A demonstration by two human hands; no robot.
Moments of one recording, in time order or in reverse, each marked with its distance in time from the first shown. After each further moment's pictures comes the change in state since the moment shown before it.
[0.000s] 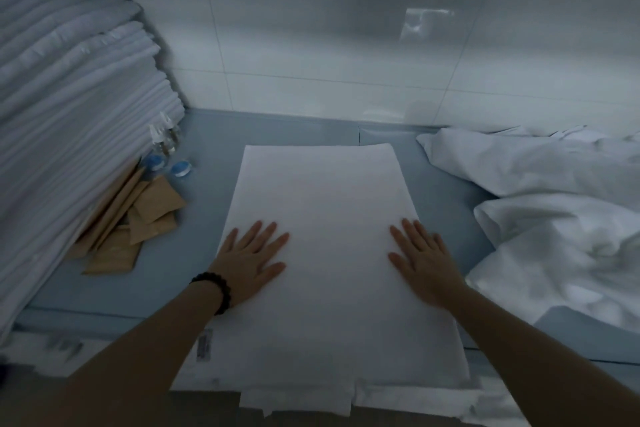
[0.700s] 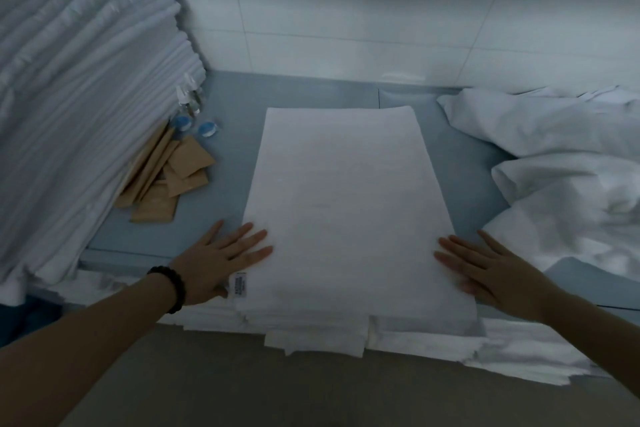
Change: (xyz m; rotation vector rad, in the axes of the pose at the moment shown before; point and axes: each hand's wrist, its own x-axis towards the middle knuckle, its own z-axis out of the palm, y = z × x) left_hand -0.117 -0.055 0.001 0.360 -0.092 0.335; right_hand -0.106 0.061 -0.014 -0.260 0.017 -0.579
